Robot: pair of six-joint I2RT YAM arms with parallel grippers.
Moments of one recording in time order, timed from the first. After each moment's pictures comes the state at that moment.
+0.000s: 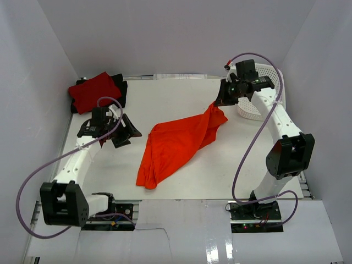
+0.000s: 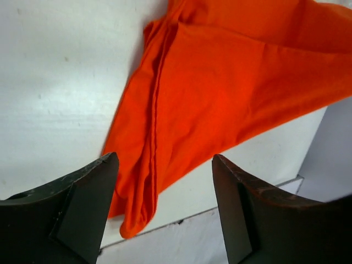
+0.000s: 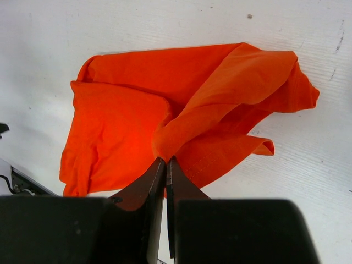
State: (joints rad) left arm -0.06 1.13 0.85 -0.62 0.40 -0.61; right arm 0.25 1.71 1.71 -0.86 -0.38 0.22
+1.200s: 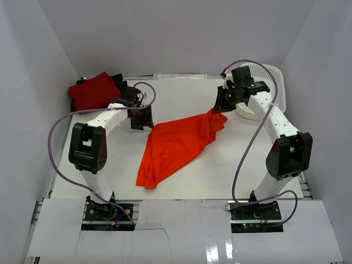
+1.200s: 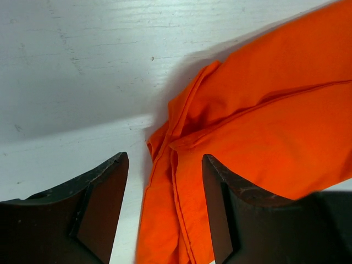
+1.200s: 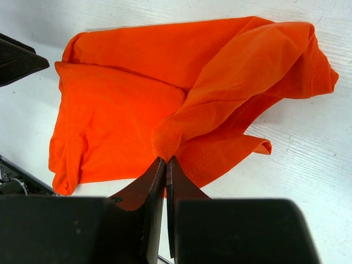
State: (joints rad) left arm -0.26 1.82 1.35 -0.60 0.19 -0.30; right arm 0.27 1.70 1.59 -0.83 -0.38 0.20
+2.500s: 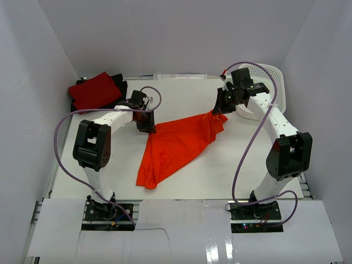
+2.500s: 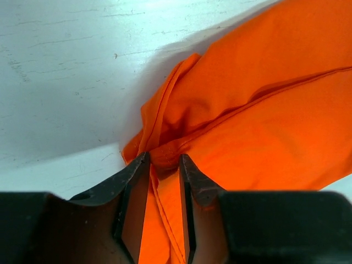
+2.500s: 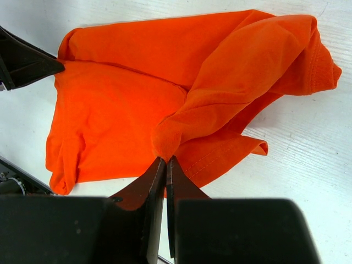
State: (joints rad) left arm -0.31 1.88 1.32 -0.55 0.23 -0.31; right arm 0.27 1.70 1.56 -0.81 -0.38 0.20
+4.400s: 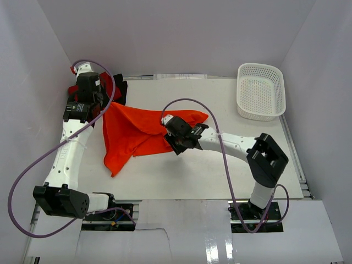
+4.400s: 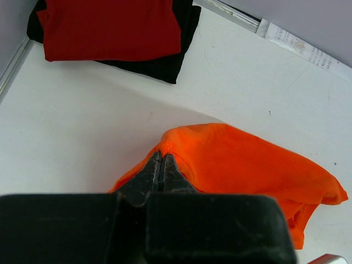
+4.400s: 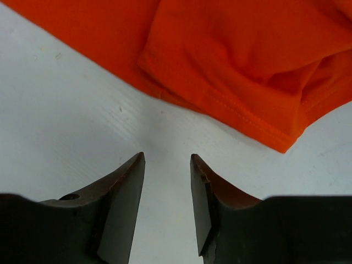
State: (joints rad) left arm -0.11 1.29 1.45 -0.69 -0.30 -0.41; right arm 0.96 1.74 1.25 -0.50 0.13 0.13
